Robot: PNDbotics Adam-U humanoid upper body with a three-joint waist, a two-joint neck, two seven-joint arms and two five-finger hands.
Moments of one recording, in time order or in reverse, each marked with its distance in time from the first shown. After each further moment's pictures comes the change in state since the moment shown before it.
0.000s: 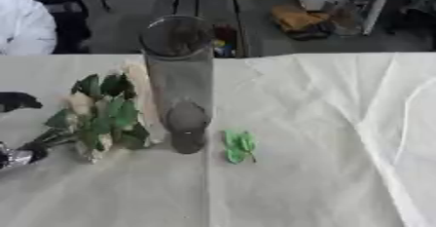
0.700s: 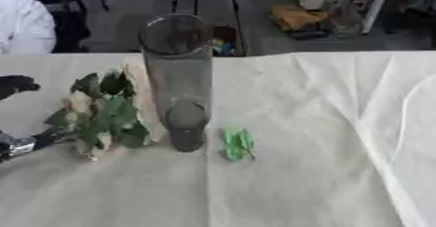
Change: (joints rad) left arm 0.031 0.004 -0.011 -0.013 0.054 0.002 0.220; right arm 0.000 -0.003 -0.001 0.000 0.006 -0.004 -0.007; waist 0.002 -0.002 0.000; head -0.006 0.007
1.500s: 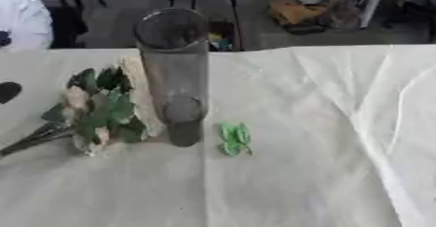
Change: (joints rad) left arm 0.013 -0.009 0.105 0.035 0.234 -0.191 0.262; right arm 0.001 -0.001 -0.006 0.000 0.004 0.000 -0.008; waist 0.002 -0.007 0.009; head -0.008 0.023
